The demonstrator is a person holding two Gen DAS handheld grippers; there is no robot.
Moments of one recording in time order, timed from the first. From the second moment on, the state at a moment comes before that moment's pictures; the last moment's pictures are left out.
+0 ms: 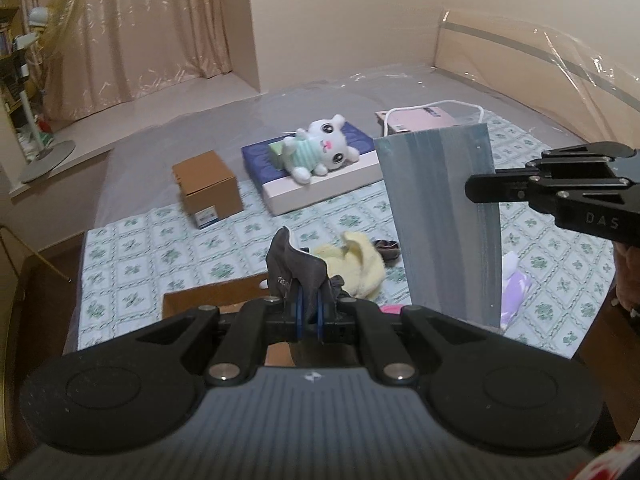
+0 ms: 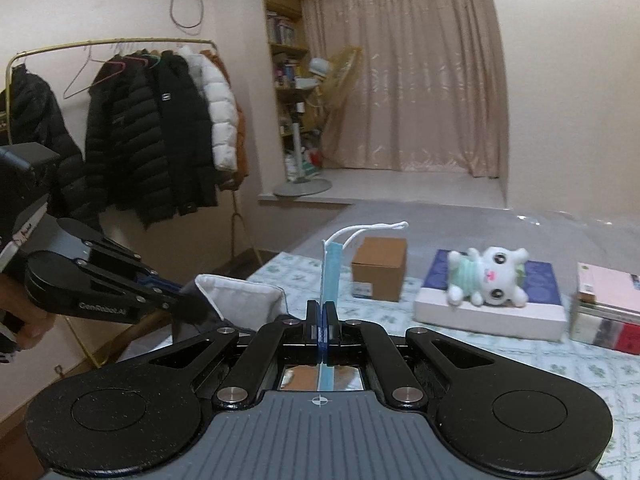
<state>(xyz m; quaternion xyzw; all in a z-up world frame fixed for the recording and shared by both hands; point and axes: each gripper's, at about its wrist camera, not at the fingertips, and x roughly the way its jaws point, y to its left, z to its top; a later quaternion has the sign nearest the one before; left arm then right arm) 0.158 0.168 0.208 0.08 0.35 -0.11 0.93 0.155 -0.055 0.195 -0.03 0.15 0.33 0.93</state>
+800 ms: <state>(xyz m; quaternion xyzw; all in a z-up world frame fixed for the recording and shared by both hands) 0.135 0.265 0.150 0.04 0.40 -0.06 0.92 0.173 0.067 0.153 0.02 0.21 0.43 0.88</state>
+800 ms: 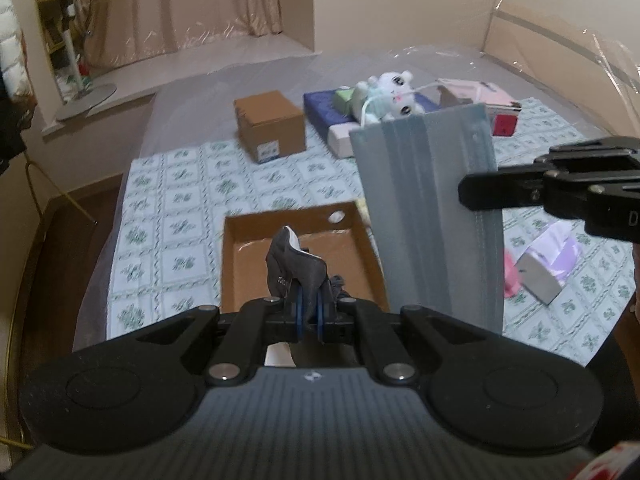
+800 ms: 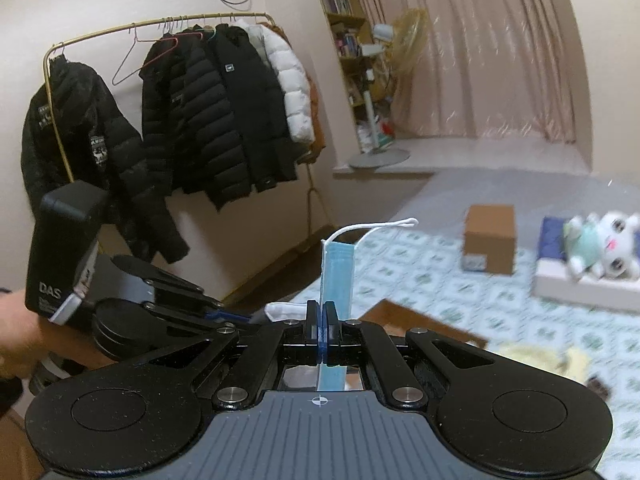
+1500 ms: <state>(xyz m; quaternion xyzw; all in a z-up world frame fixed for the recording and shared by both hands) 0.187 0.302 0.042 0.04 0.44 -0.06 0.89 0.263 0.128 0.009 -0.04 0.30 0.29 0.91</state>
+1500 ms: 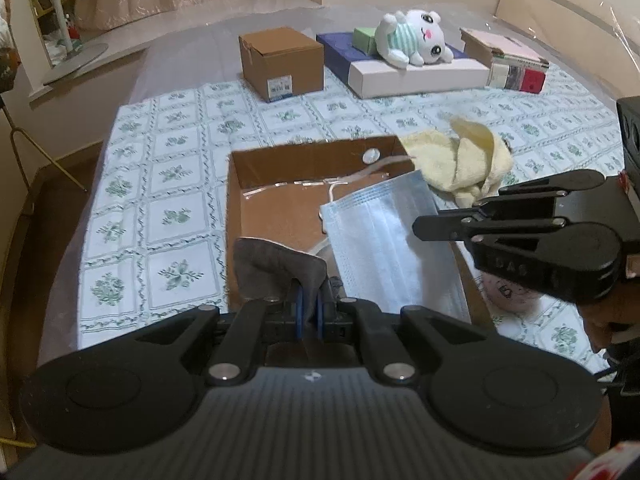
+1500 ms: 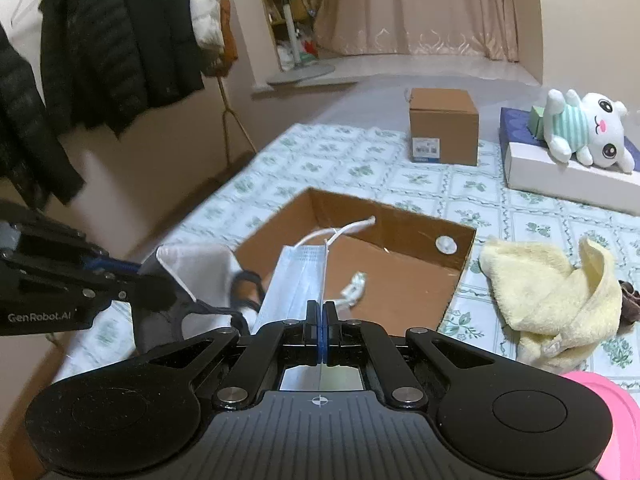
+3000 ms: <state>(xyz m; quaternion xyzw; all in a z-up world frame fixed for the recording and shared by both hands) 0.063 0.252 0.074 -0.03 0.34 0.05 0.94 0.142 0.033 0.058 0.01 0.21 0.30 0.93</state>
